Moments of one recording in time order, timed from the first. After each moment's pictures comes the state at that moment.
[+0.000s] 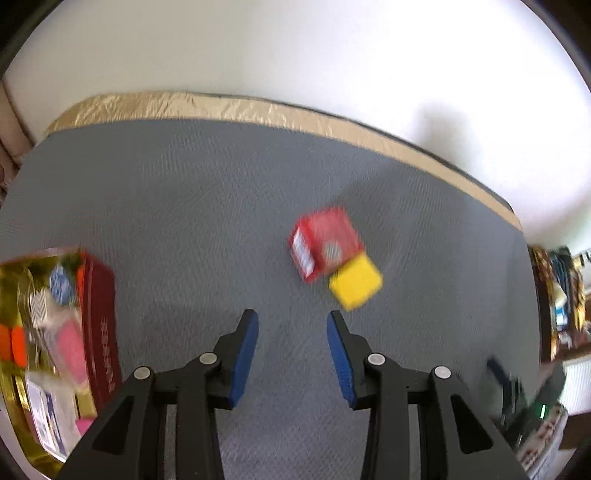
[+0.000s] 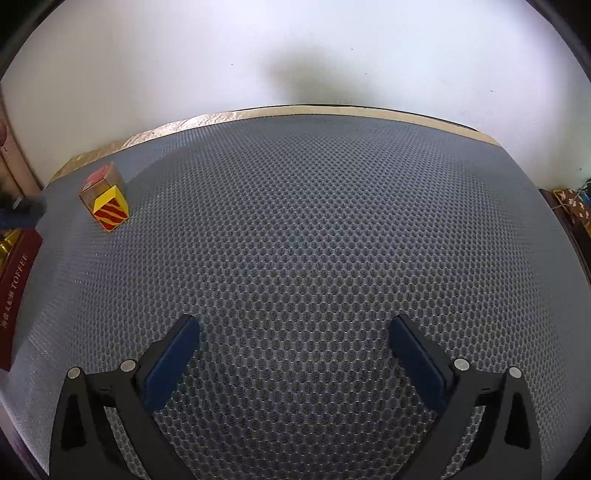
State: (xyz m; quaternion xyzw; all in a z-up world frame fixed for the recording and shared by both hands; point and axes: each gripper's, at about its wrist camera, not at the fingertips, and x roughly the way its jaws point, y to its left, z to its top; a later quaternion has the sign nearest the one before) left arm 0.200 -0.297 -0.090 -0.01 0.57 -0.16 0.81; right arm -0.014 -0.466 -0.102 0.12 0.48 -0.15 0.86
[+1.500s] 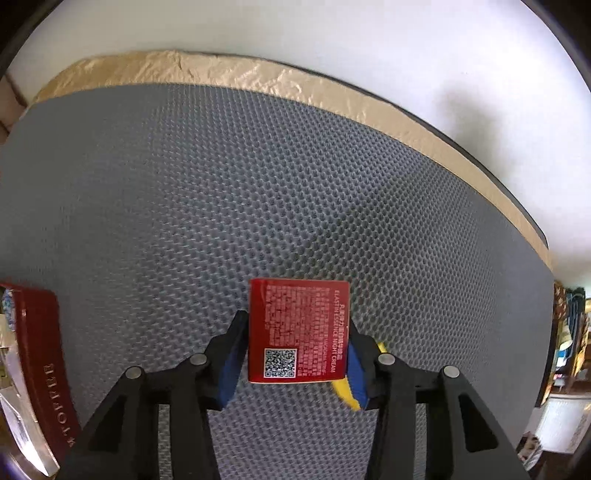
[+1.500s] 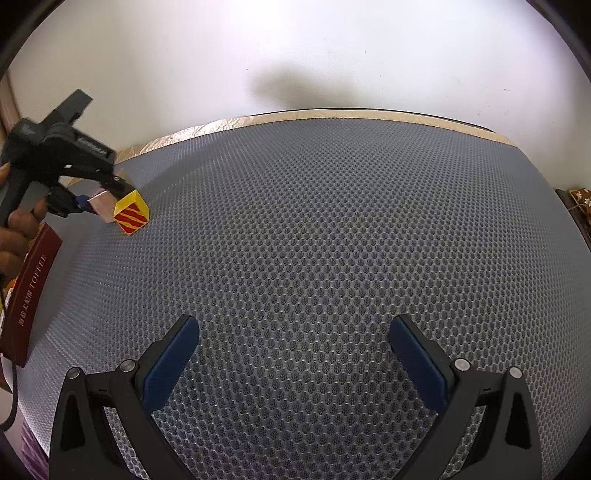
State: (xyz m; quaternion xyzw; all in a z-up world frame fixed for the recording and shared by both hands) left arm 0.270 -0.327 -0.142 -0.03 0.63 -0.10 0.77; right arm -0.035 -0.475 -0.099 0.13 0.47 -0.11 0.87
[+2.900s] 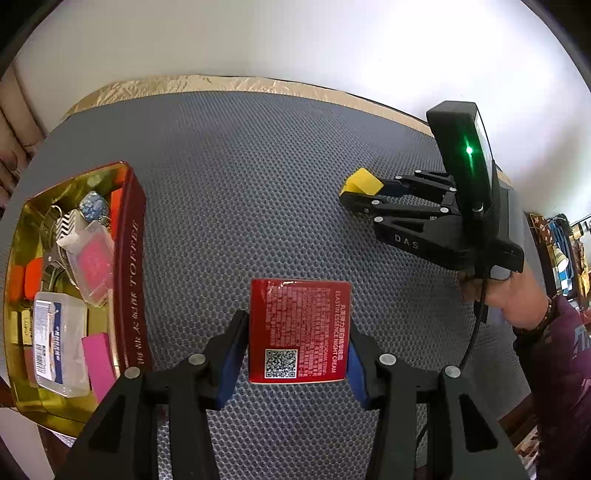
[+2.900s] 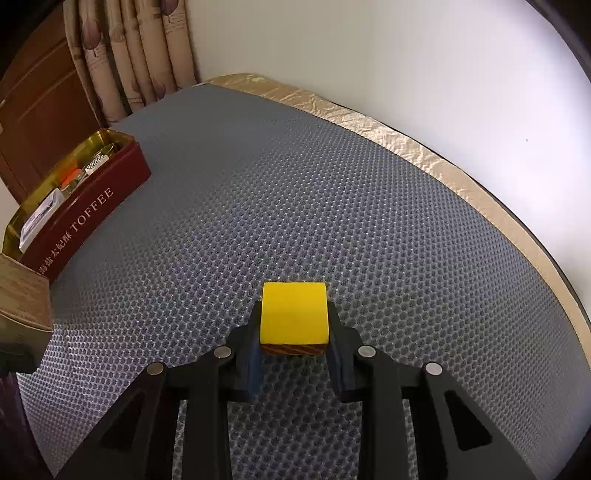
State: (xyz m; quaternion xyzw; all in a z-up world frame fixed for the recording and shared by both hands) left arm 0.113 -0.251 -0.098 0.03 0.57 -0.16 0.81; right arm 0.151 -0.348 -0.117 -0.07 0.50 0.19 0.84
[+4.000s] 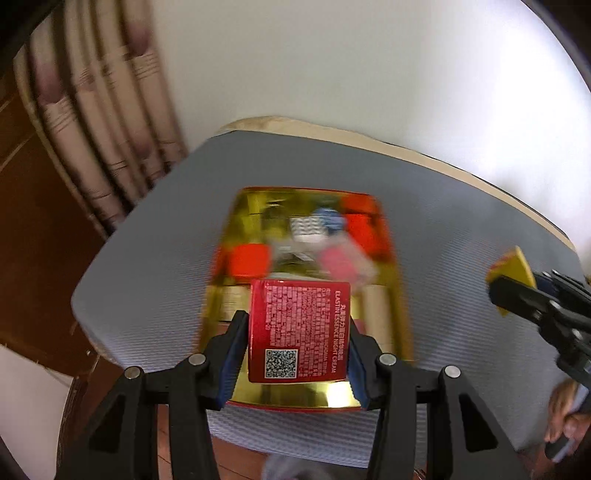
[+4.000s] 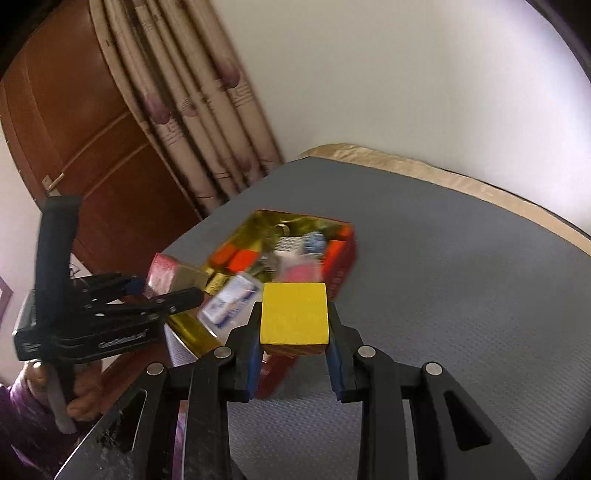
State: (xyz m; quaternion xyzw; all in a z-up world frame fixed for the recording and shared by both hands) left arm 0.066 -0.056 -0.045 0.01 0.46 0.02 0.89; right arm 0.068 -0.191 -0.003 0.09 0.42 0.27 0.86
